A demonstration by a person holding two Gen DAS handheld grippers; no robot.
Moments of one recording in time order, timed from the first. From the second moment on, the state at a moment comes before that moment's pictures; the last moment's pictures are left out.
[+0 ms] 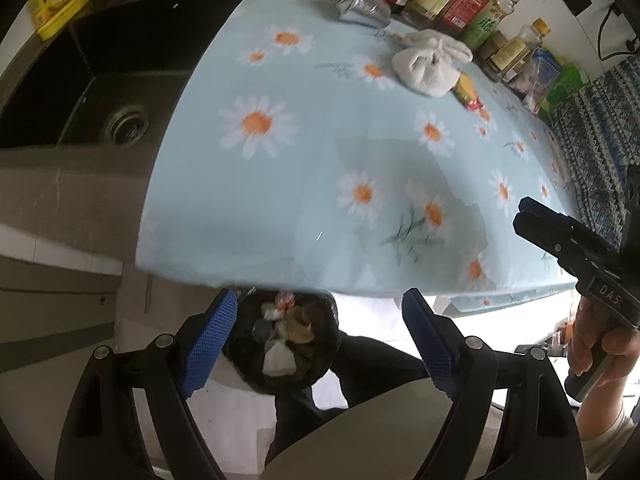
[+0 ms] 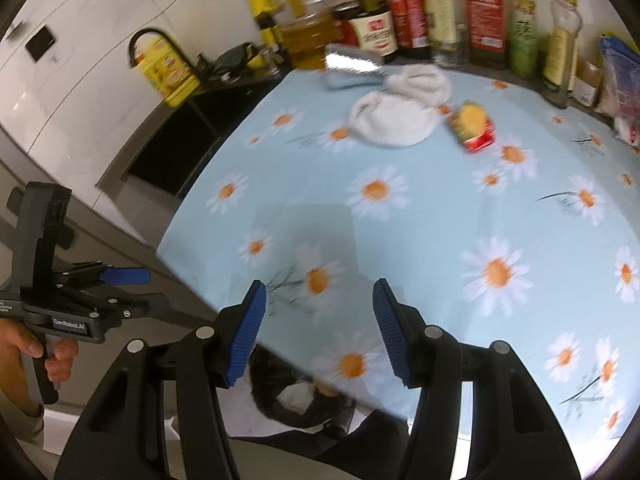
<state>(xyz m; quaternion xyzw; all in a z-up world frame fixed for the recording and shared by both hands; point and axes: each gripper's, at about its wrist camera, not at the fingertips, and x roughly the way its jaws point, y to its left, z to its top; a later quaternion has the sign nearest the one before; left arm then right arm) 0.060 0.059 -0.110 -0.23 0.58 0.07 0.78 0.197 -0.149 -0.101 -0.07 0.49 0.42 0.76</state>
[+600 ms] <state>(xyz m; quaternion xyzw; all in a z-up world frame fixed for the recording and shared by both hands) 0.199 0.035 -0.087 -0.18 0.57 0.07 0.80 0.343 -0.156 -0.112 -0.10 0.48 0.40 0.77</state>
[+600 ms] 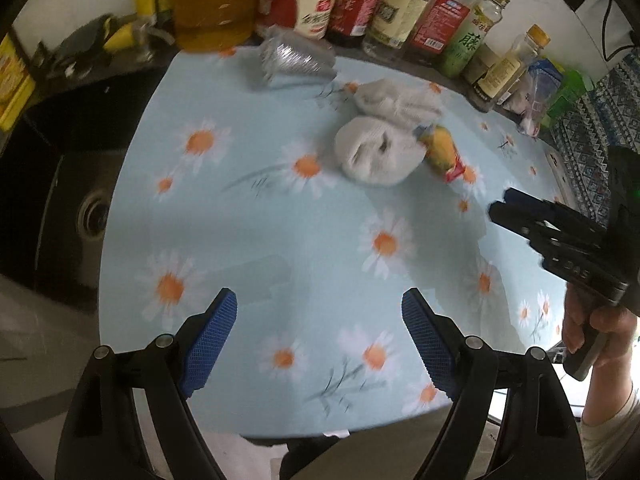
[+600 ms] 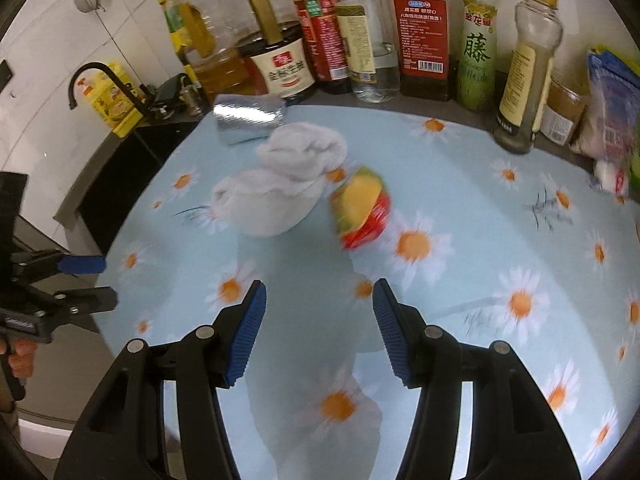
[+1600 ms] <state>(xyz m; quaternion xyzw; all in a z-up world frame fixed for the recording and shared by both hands) 0.336 0.019 -0.131 -0.17 0.60 0.07 0.78 0.418 -0.094 -0.152 -0.22 0.48 0.45 0.72</state>
